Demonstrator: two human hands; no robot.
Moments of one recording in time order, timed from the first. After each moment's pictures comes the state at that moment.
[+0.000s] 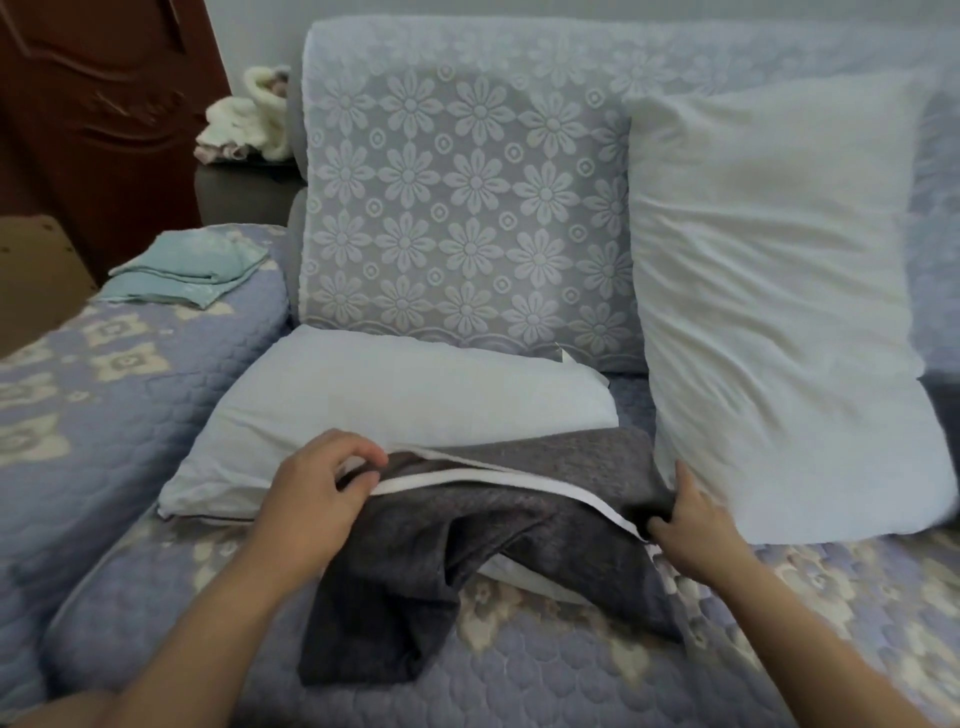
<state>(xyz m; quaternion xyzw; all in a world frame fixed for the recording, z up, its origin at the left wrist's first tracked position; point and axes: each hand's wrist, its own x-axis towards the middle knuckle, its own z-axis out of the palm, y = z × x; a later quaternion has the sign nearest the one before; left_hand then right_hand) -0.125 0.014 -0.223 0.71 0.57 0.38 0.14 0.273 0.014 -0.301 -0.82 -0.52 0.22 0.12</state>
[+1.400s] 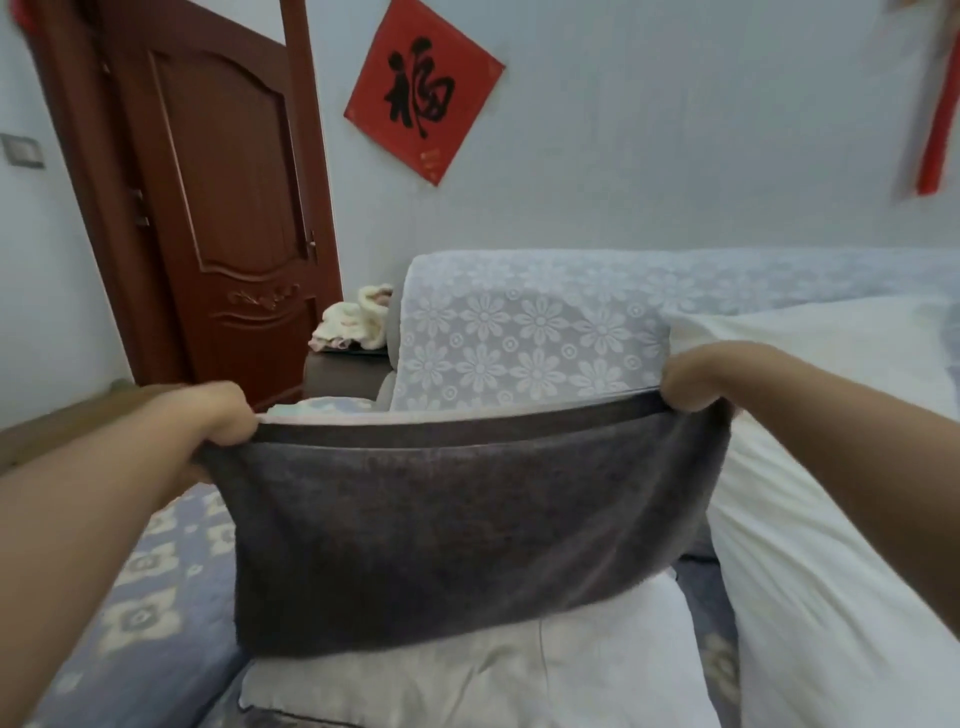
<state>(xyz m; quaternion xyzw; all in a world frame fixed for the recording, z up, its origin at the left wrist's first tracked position) -0.298 0.146 0.044 0.55 0.84 0.02 -0.01 0.161 0.129 0.086 -0.76 -0.65 0.00 -0.02</state>
